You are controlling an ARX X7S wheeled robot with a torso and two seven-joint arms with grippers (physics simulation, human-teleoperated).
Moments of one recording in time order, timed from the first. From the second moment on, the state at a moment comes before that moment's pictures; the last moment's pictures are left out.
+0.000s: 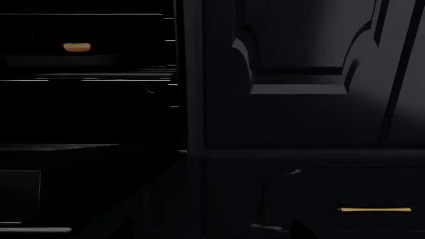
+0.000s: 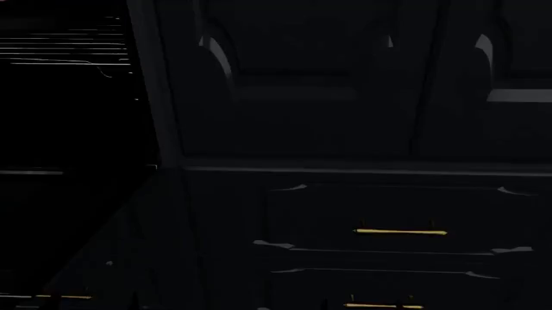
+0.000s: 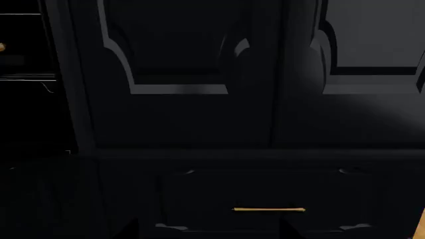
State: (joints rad) left arm 0.00 0.00 0.00 0.00 0.00 0.00 0.00; right arm 0.00 0.00 0.00 0.00 0.00 0.00 0.00
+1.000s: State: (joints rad) left arm -0.01 -0.08 0.09 0.00 -0.08 -0.01 -0.10; right arm 0.00 0.08 -0.10 -0.02 0.08 0.02 0.09
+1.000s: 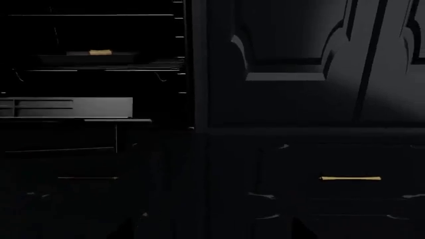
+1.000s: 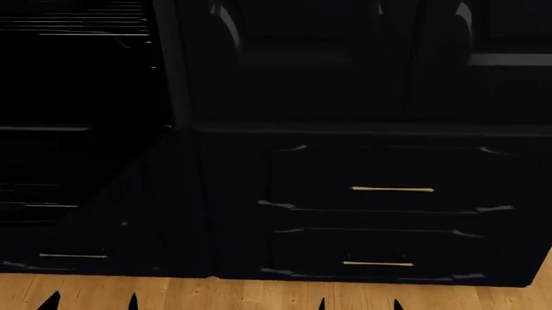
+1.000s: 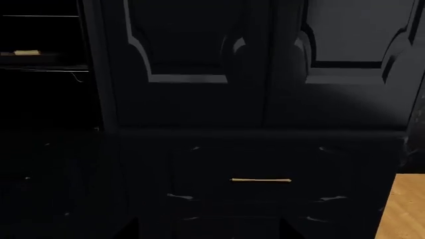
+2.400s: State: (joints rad) left arm -0.02 -0.14 0.16 0.00 -0.14 -0.01 -0.18; right arm 0.01 0.15 -0.18 -0.02 0.12 0.01 0.15
